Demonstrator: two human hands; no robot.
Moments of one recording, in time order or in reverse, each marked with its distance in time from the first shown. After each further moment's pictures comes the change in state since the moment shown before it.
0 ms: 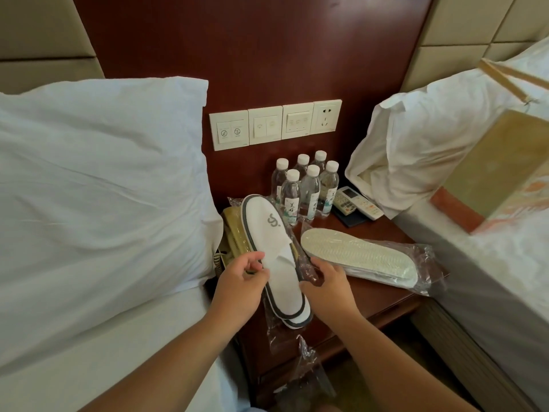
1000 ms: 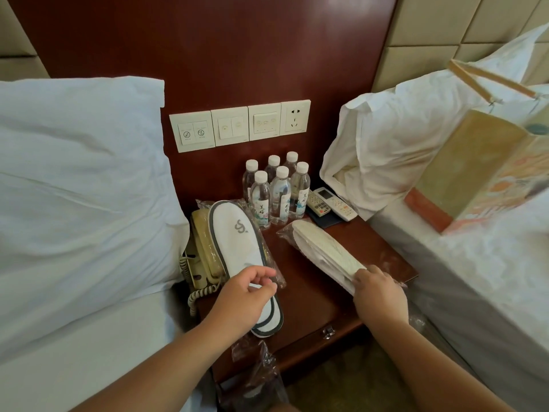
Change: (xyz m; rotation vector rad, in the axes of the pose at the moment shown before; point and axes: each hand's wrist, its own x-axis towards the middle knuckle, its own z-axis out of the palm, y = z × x) left_hand -0.012 0.021 0.067 -0.014 -0.216 -0.044; right_hand 0.015 0.075 -0.122 -0.816 0.231 -0.102
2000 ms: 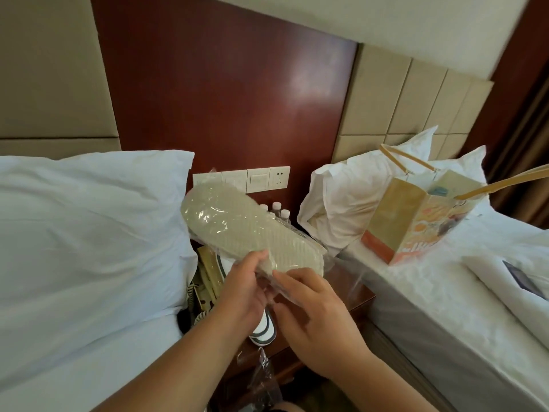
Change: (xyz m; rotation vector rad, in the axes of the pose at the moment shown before) left_hand -0.096 0.119 -0.033 -1.028 -0.100 -0.070; right_hand -0.179 -0.126 -0.186 0.610 0.313 -0.580
